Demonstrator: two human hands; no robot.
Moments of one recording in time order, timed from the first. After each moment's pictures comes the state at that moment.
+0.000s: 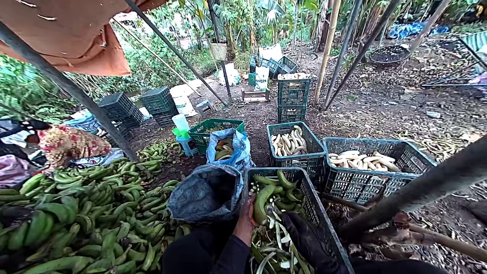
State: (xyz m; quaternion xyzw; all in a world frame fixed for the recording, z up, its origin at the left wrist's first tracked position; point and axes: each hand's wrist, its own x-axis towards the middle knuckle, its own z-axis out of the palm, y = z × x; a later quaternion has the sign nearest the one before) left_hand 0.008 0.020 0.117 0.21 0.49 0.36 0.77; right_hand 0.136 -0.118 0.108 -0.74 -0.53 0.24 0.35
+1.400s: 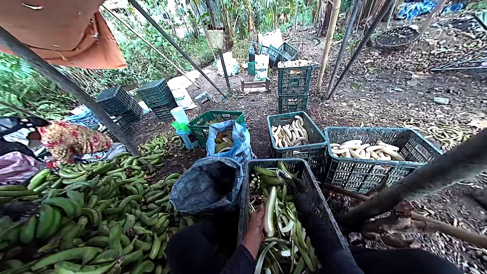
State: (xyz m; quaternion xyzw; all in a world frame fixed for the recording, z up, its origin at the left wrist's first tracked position) left_hand 0.004 -0.025 0.068 0.32 0.56 0.30 0.70; right_hand 0.173 -0.036 0.051 -0.80 -0.41 0.16 0.41
